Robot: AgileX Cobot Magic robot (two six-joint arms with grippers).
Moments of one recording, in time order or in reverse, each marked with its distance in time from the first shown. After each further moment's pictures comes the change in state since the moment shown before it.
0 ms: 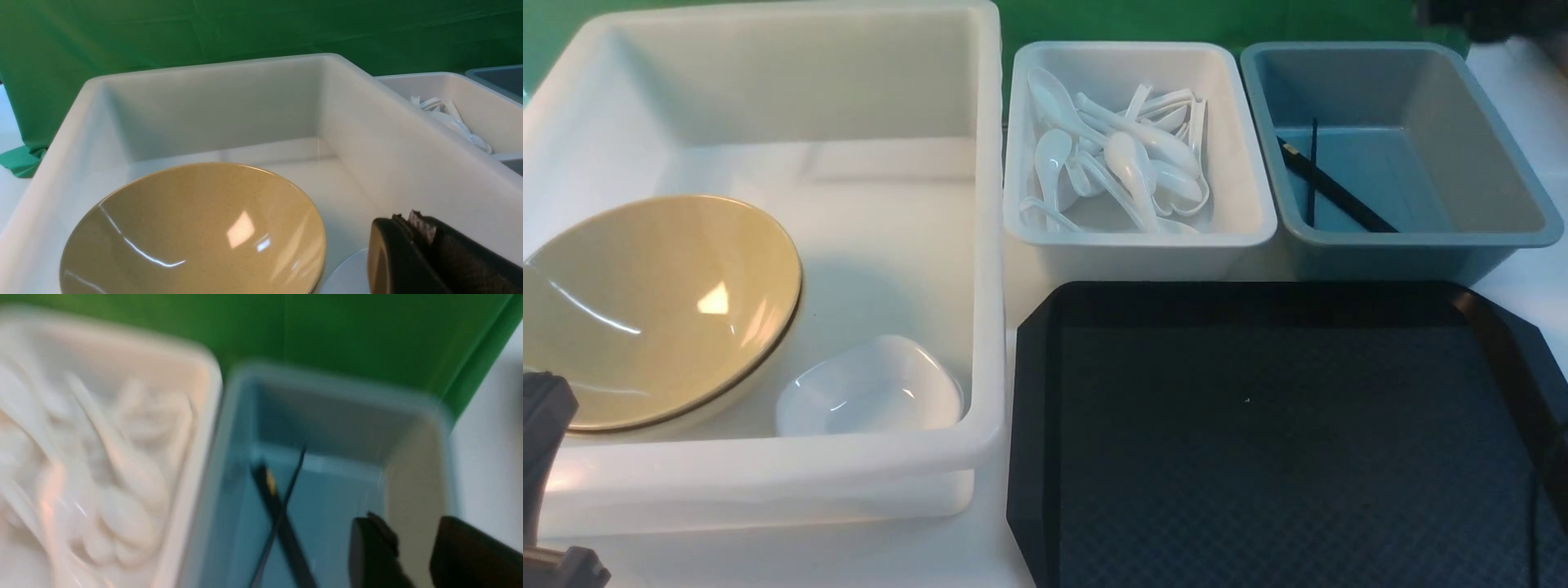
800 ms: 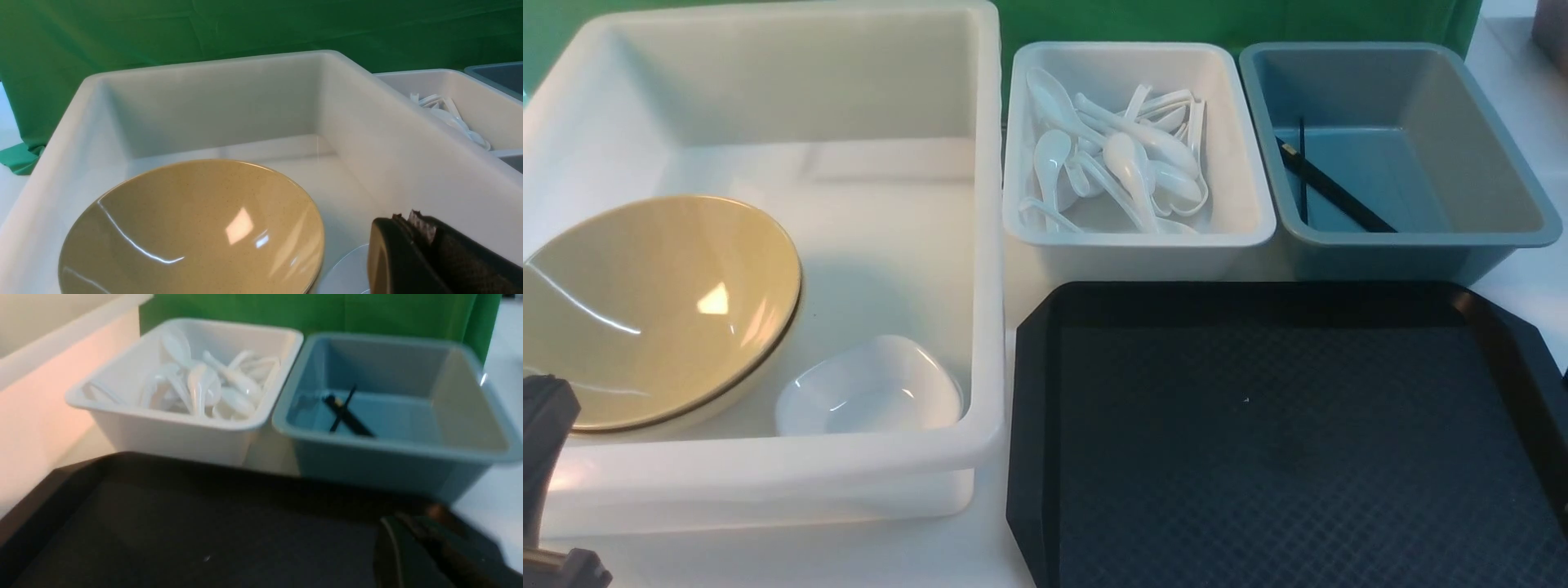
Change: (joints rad) right arm 0.062 -0.926 1.199 -0.003 -0.415 0.186; left arm 0.000 0.000 0.000 0.000 0.009 0.000
